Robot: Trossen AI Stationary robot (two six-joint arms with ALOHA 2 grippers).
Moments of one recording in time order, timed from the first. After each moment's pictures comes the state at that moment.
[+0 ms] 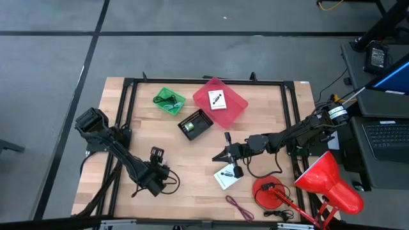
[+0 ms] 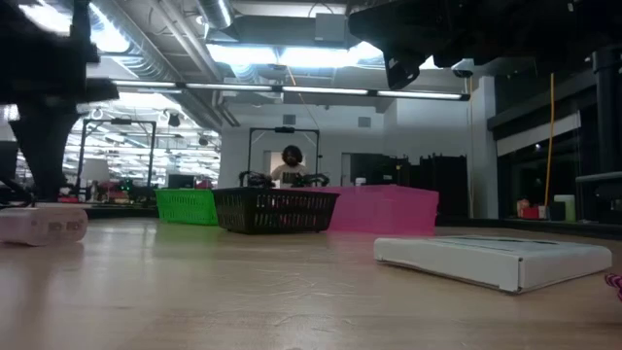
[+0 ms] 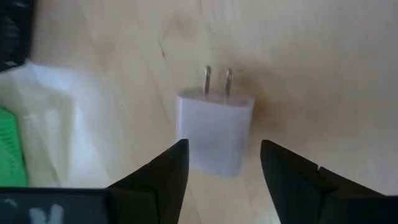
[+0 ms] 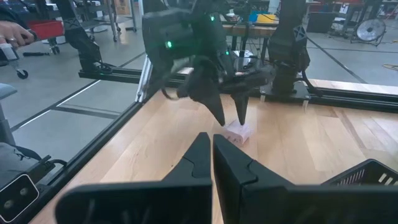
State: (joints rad) left arm -0.73 1.69 0.98 -0.96 -0.38 -0.49; right arm 0.29 1.56 0.62 0.82 0.04 0.00
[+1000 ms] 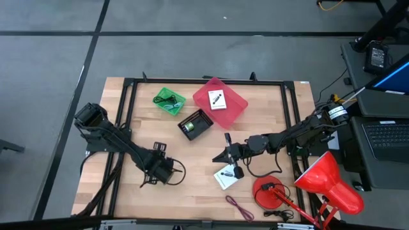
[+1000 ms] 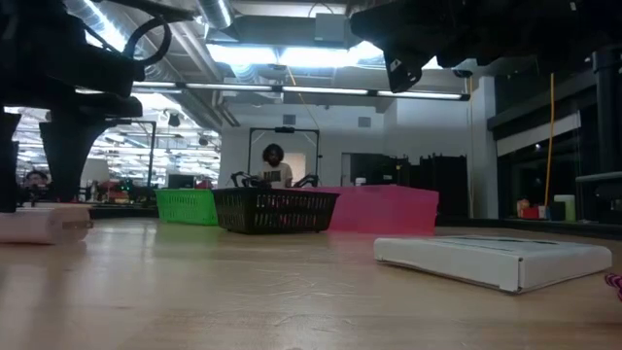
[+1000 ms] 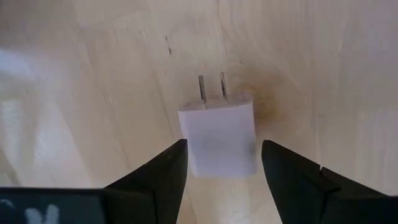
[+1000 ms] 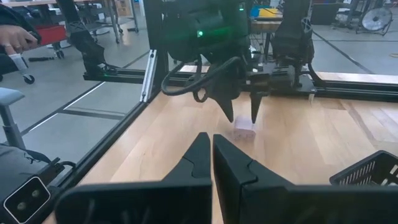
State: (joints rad) left arm -0.56 1.63 0.96 -0.93 -0.21 -0.40; right arm 0.30 1.56 0.62 0.81 0.04 0.04
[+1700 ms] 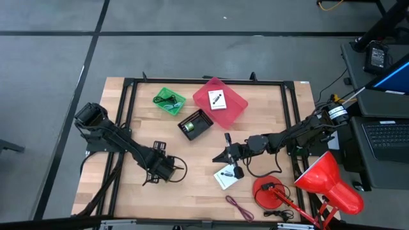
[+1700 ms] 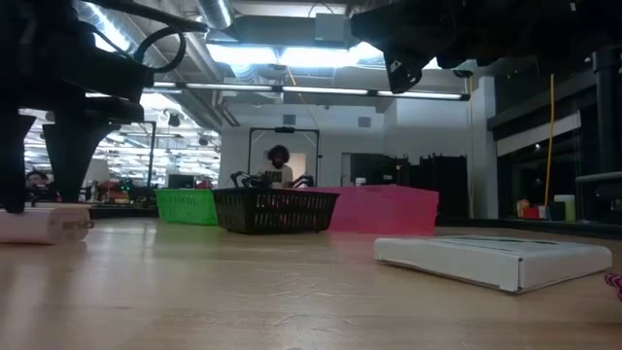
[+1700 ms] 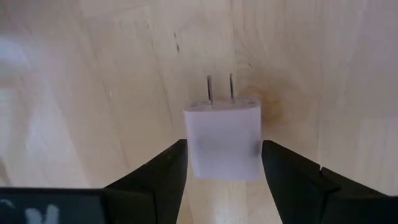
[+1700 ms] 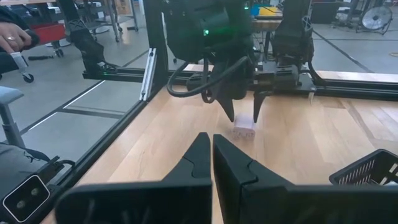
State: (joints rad) left arm -0.54 1.63 0.96 -0.93 -0.18 -0.43; right arm 0.30 1.56 0.62 0.80 0.04 0.04
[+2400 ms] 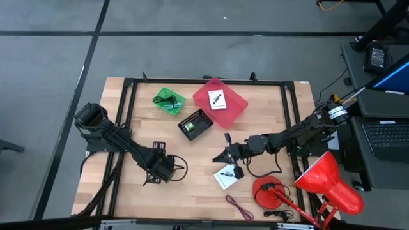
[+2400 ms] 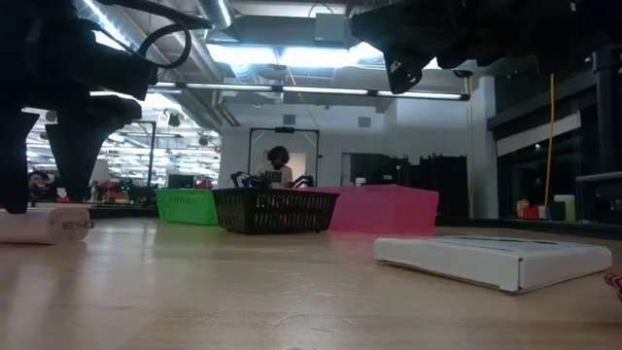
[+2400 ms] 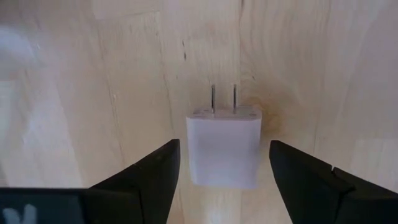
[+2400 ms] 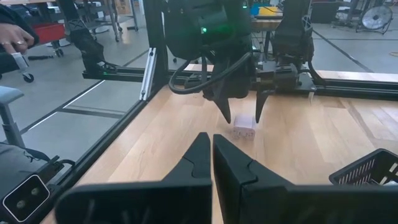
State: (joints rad) left arm -0.54 1.63 0.96 -0.91 -0.20 -0.51; right arm 0.30 1.56 0.62 0.80 0.04 0.04
